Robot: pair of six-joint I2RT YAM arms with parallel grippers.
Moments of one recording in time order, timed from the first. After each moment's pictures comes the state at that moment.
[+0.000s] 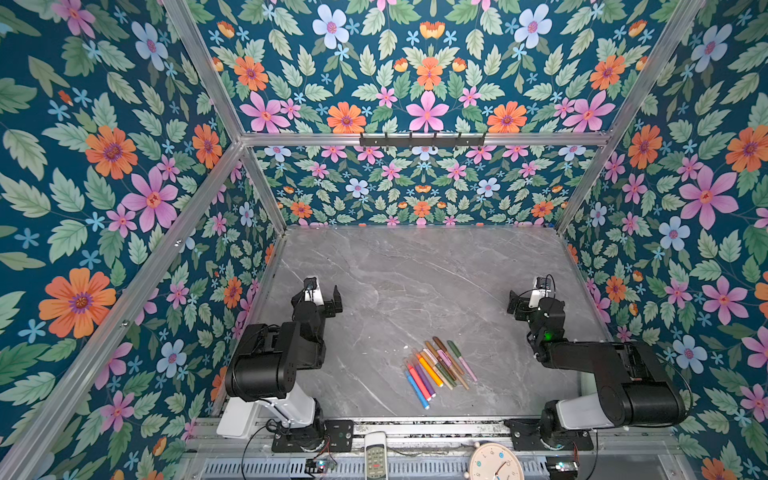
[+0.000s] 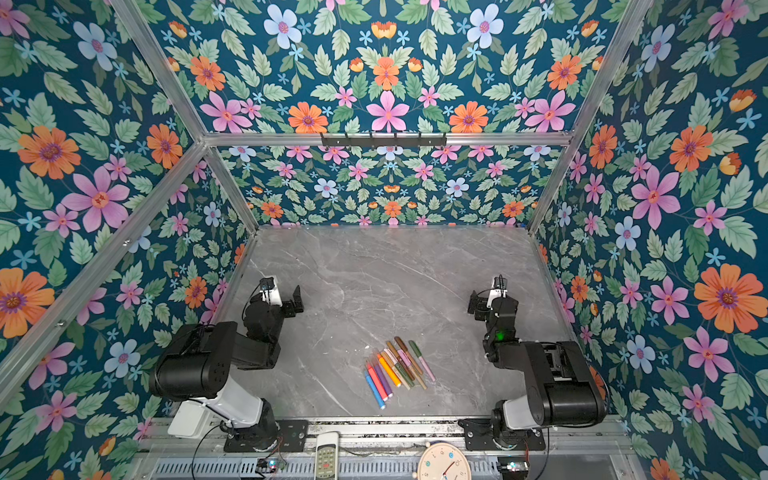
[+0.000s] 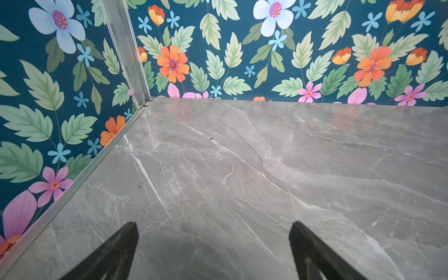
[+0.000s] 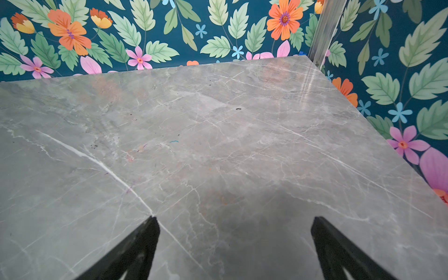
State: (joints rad) left arm 0.00 1.62 0.29 1.14 -0.08 0.00; right arm 0.01 1.44 0.30 0.79 0.11 0.08
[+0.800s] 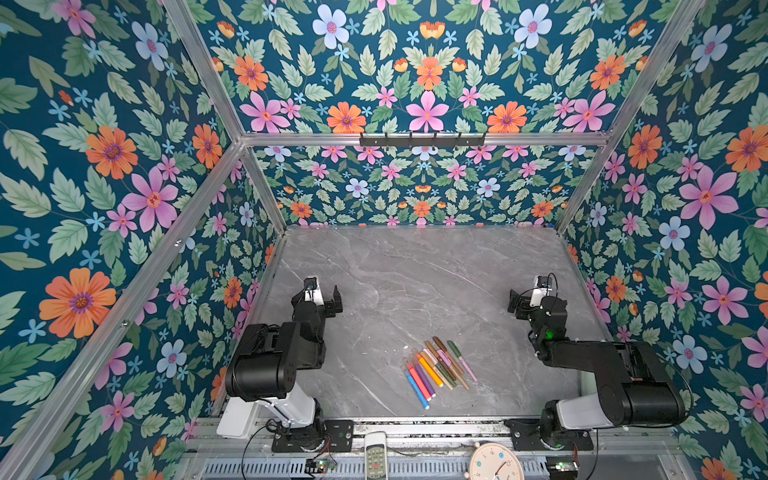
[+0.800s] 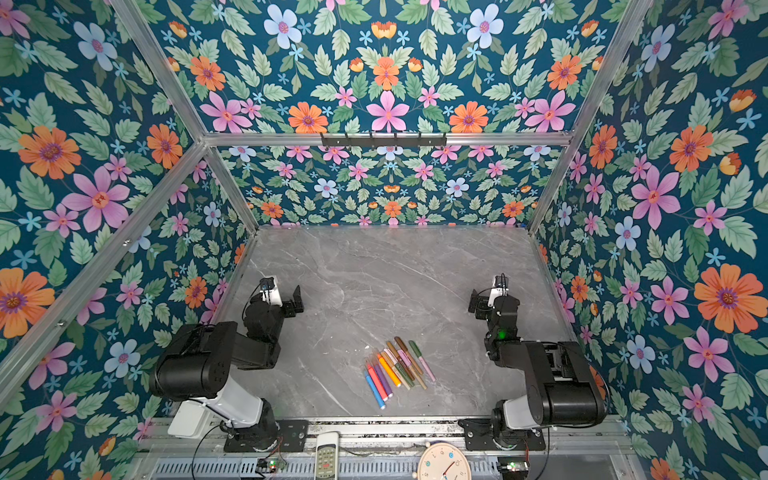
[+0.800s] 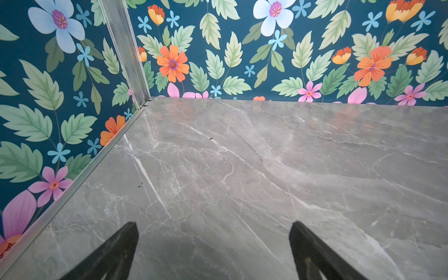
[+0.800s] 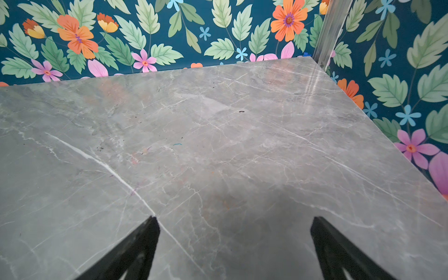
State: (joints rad) left arm 0.00 1.62 0.29 1.14 -0.08 0.00; right arm -0.01 1.44 0.31 0.78 0.08 0.08
